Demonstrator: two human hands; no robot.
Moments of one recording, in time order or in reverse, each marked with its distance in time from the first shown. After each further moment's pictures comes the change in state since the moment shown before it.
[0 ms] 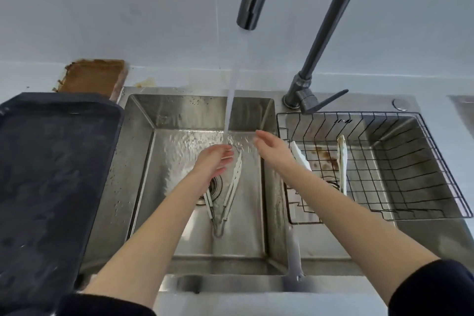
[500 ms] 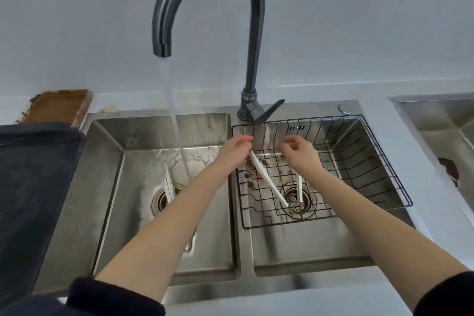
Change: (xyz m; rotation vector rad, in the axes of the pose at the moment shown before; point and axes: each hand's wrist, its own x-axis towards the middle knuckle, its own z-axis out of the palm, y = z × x) left_hand -0.037 0.036 0.130 0.354 -0.183 0.228; right_hand -0.024 0.045 -0.133 -0.140 0.312 -0.010
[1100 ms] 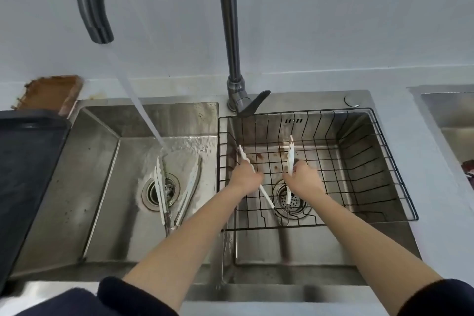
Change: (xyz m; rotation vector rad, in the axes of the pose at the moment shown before) left_hand 0.026 -0.035 0.084 0.388 0.039 -0.258; right_hand 0.041 0.089 0.001 -0.390 -0.171 0.142
